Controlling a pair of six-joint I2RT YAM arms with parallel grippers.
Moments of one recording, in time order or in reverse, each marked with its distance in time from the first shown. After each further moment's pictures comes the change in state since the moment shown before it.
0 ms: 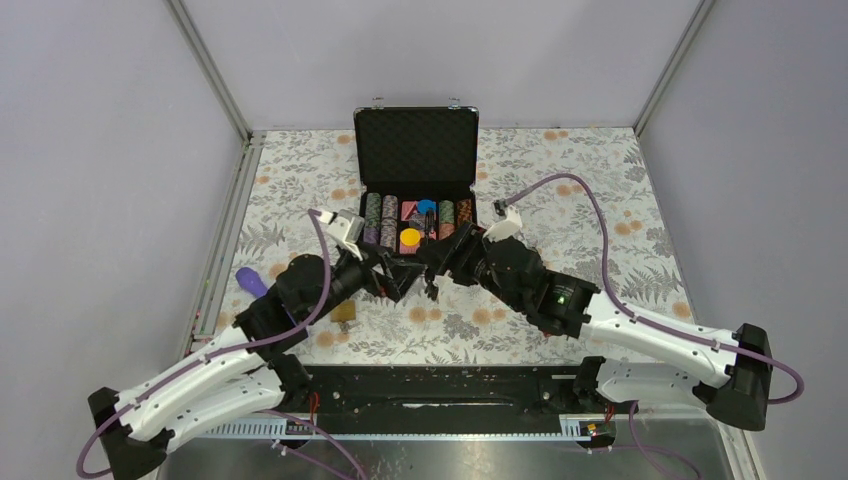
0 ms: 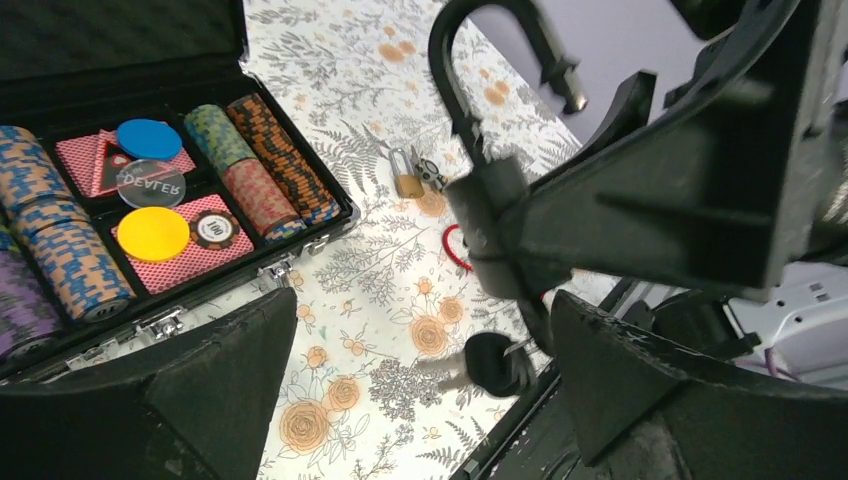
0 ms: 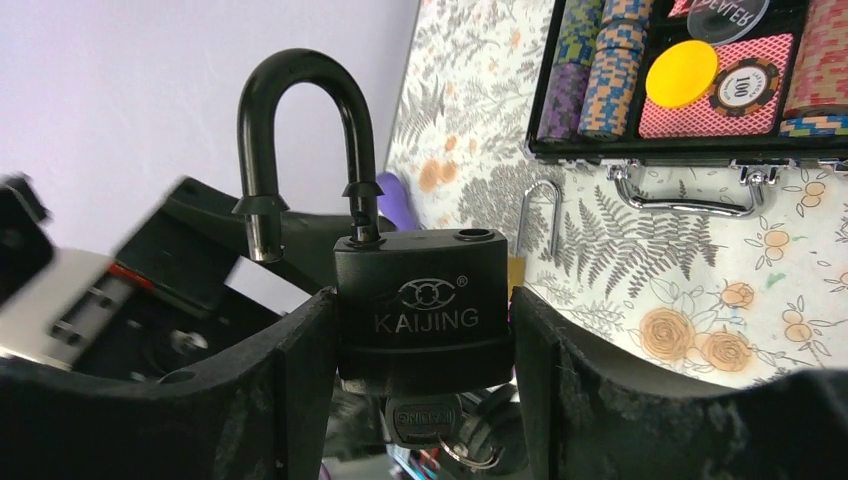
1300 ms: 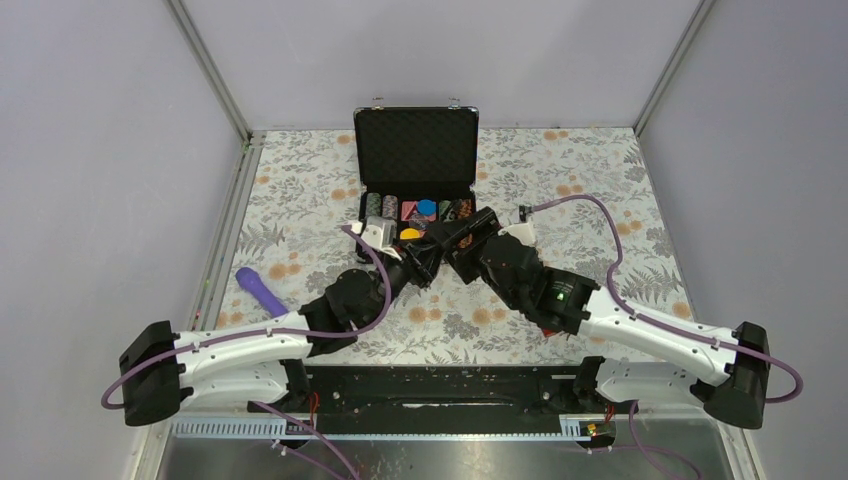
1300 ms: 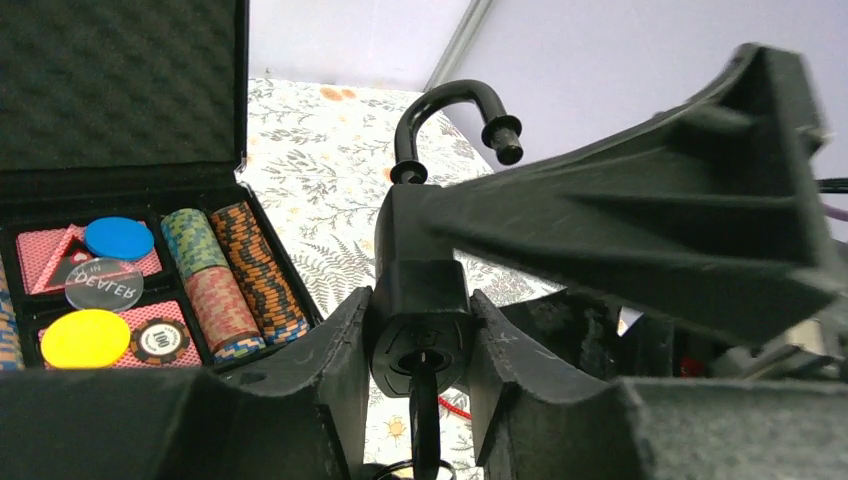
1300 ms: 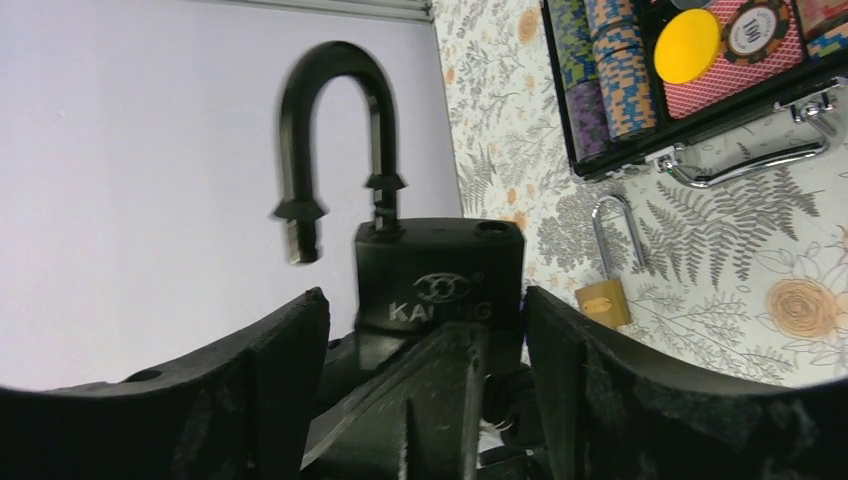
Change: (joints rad) left arm -0.242 0.369 -0.089 0.683 -0.403 0.043; right arm -0.002 0.012 0.045 -0.095 0.192 0.484
